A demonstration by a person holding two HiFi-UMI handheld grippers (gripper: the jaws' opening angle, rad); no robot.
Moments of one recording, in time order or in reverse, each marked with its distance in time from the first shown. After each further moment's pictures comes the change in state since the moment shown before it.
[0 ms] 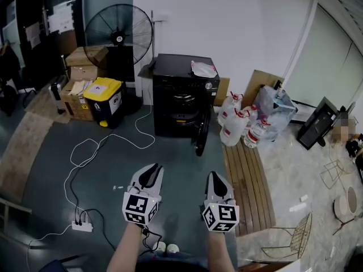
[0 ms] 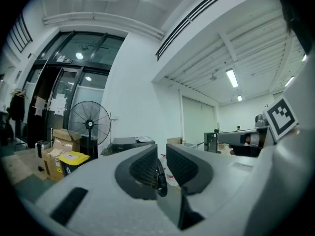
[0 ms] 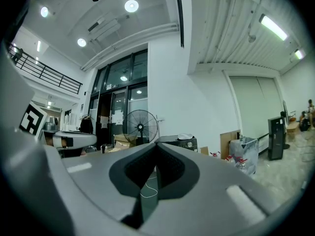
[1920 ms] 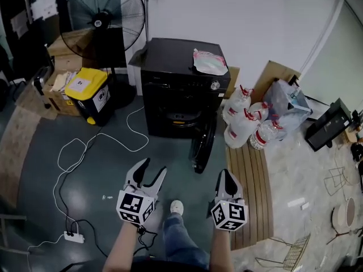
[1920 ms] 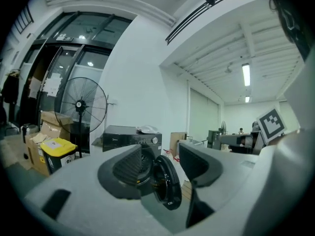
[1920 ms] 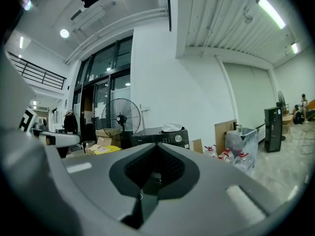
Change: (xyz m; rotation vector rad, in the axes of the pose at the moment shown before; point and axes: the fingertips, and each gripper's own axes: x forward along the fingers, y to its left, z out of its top) left arm 0.290 0.121 -0.073 -0.086 0.083 -0.016; right arm 0.285 -0.169 -0.070 0.055 0.086 -0.101
